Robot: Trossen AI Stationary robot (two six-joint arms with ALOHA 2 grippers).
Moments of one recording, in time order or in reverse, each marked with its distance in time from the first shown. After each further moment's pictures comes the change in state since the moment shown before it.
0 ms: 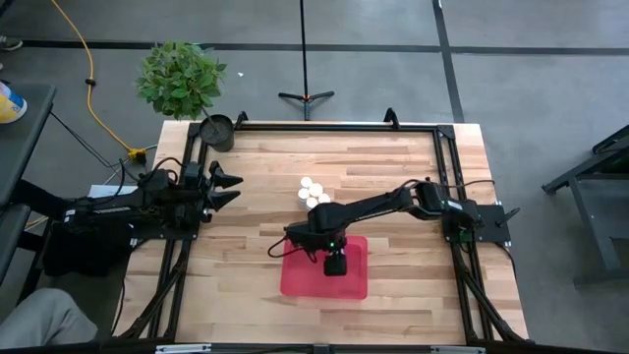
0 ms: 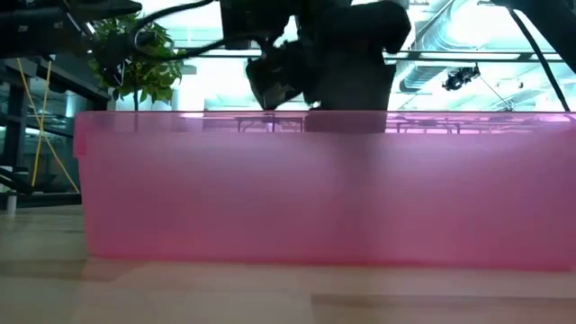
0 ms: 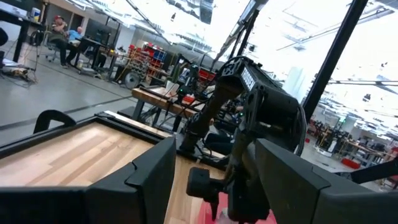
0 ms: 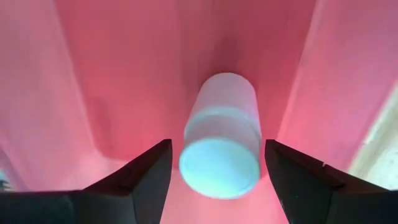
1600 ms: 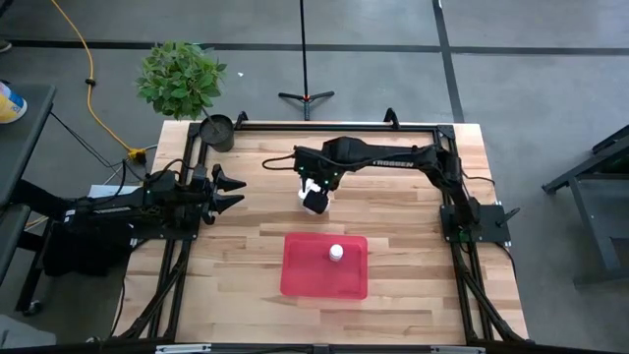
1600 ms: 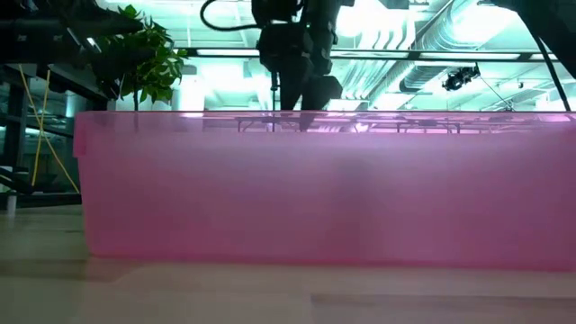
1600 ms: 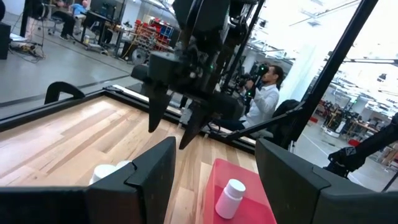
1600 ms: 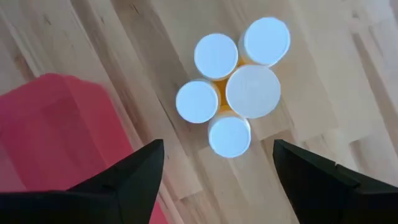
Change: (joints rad) left arm 0.000 0.001 0.000 -0.112 0.007 0.003; right arm -0.306 -0.195 -0.002 0.194 0.165 0.190
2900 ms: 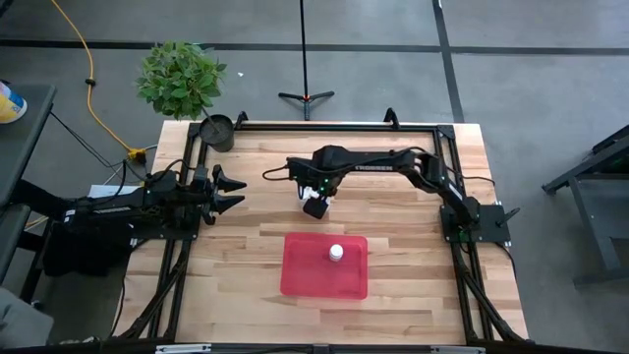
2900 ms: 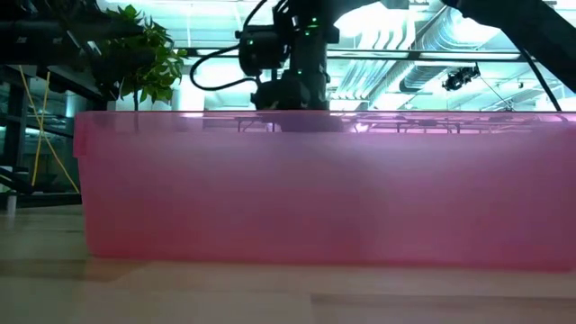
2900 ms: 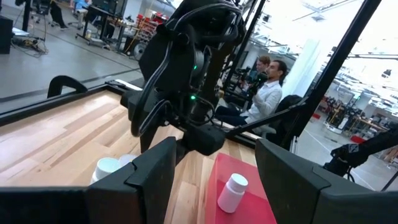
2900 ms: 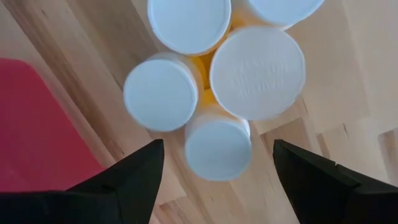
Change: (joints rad) left arm 0.000 0.000 0.000 -0.024 -0.002 0.000; right arm -0.013 0.148 0.000 -0.037 -0.011 -0.007
